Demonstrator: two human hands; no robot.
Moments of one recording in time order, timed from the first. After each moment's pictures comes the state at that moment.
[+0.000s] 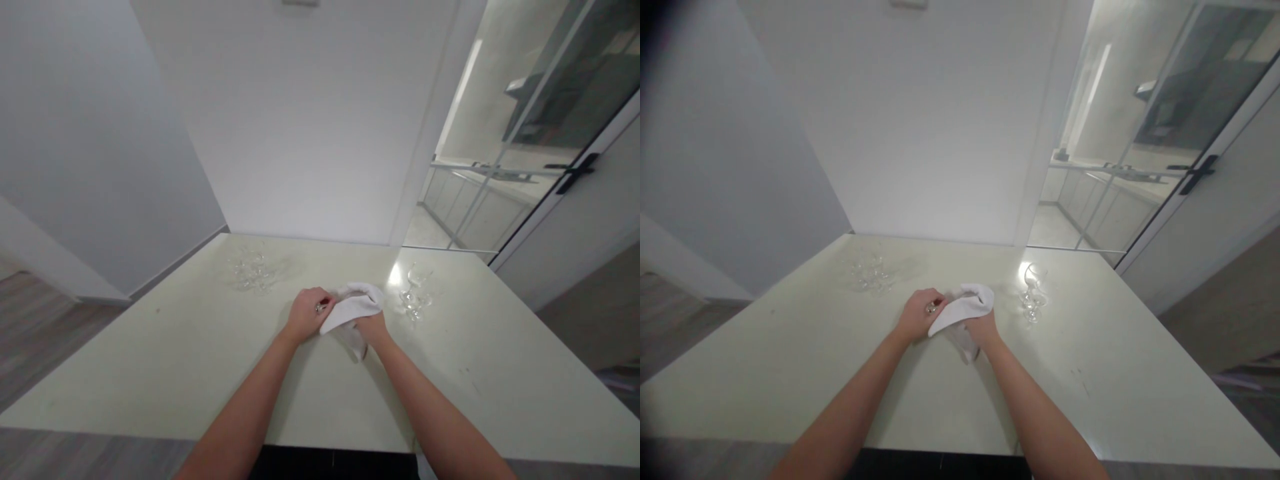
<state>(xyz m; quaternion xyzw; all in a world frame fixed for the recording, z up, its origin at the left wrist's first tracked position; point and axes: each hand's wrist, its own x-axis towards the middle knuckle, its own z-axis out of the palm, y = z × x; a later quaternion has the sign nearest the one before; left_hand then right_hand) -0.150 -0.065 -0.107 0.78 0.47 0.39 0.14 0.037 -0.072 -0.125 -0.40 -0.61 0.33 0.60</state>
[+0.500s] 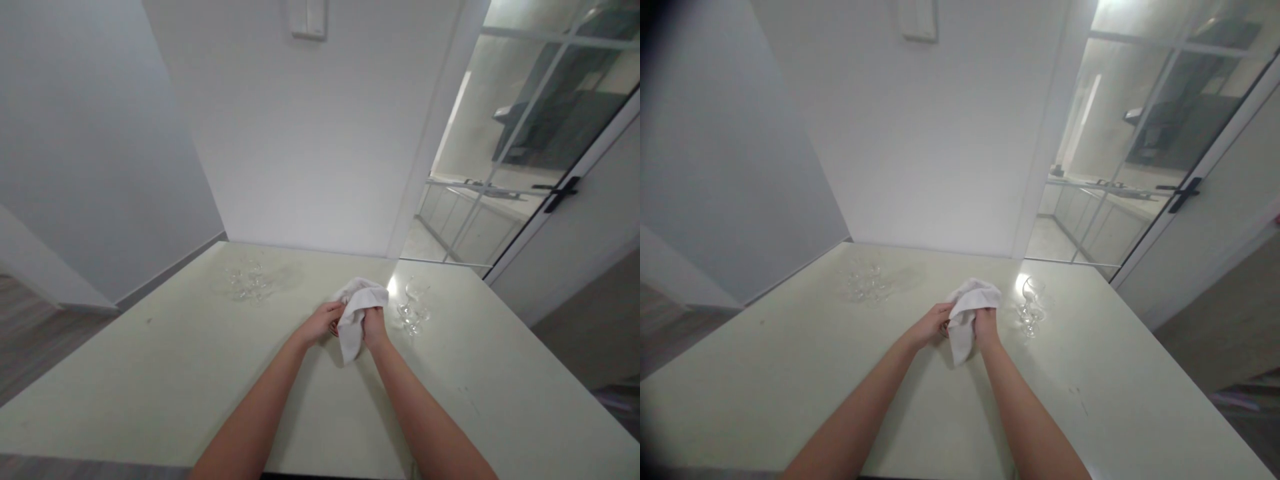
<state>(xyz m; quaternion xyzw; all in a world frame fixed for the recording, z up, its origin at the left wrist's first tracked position) -0.113 -0.048 -0.105 0.58 0.39 0.39 0.60 0.026 -0.040 -0.120 -0.39 -0.32 0.51 0.70</state>
